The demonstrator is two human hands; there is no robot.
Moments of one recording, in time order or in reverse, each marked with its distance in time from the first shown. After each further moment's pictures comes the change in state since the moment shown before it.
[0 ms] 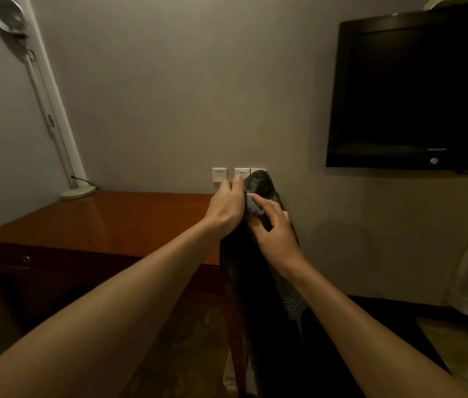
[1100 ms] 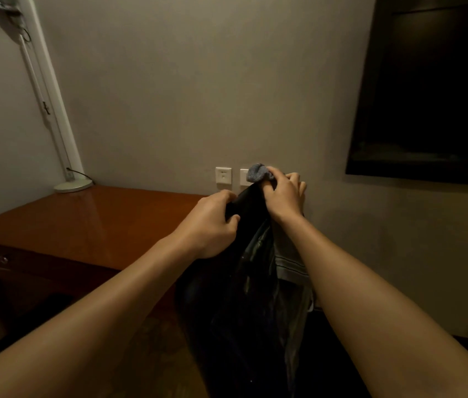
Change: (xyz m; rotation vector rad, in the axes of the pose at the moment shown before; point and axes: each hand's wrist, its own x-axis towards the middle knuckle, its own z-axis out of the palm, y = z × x) left_hand 0.072 -0.041 -0.007 0.482 -0.095 0.276; right_hand 0.203 0.099 -0.001 -0.526 0.193 0.136
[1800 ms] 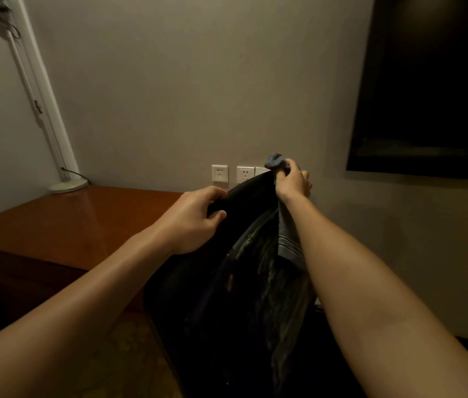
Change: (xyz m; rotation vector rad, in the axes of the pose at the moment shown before) left_hand 0.027 -0.018 0.006 0.004 -0.031 0.037; right_hand 0.078 0.052 0.017 0.143 -0.011 0.272
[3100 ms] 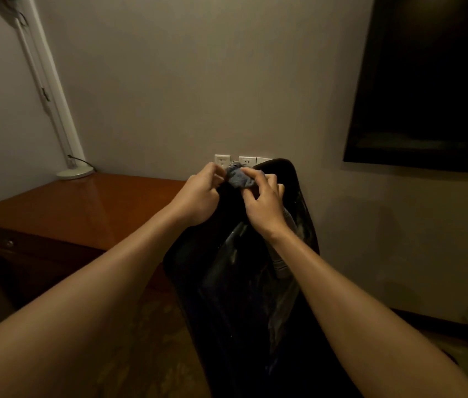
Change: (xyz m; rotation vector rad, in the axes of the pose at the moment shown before) left_hand 0.001 0.008 0.001 -0.148 0.068 -0.151; right_hand -0.149 -0.016 -0.013 0.150 -0.171 -0.418
